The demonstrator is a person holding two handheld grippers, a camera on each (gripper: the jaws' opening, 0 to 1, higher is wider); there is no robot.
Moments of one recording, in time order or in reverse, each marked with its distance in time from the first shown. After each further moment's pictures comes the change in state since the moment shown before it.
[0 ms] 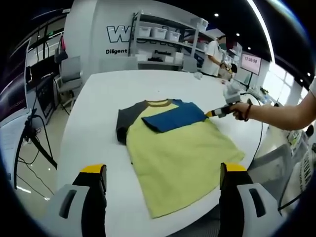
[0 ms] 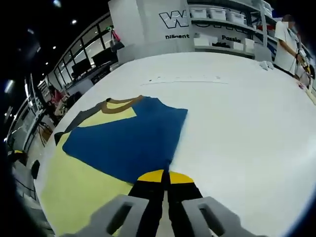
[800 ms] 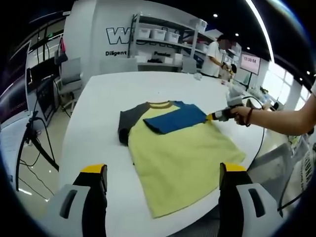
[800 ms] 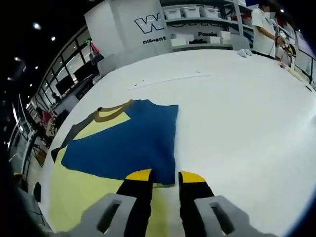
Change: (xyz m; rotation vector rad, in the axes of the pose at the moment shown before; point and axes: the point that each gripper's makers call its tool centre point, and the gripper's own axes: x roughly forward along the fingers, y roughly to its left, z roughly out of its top) left arm -0.003 0.001 0.002 0.015 -0.007 0.000; right arm -0.004 0.009 -0.015 0.161 -0.004 -0.068
